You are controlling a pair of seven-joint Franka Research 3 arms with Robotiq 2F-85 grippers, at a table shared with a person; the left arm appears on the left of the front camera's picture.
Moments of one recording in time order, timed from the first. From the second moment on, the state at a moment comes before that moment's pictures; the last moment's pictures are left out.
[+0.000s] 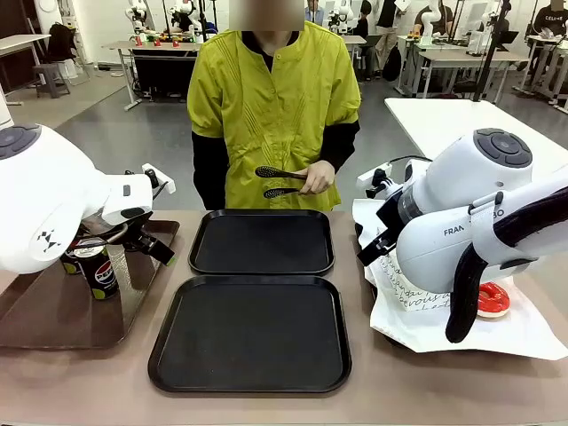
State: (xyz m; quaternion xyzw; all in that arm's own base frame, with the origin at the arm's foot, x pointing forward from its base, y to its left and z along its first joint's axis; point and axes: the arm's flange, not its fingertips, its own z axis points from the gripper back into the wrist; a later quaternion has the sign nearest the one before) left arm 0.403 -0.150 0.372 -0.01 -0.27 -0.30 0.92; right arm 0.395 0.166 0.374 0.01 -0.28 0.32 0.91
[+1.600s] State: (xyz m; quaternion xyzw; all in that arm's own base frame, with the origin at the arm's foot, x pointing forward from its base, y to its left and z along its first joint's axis) left arm 0.310 -0.122 0.497 -0.05 -0.17 -0.37 0.91; right arm 0.235 0.163 0.546 -0.03 -0.23 0.38 0.89
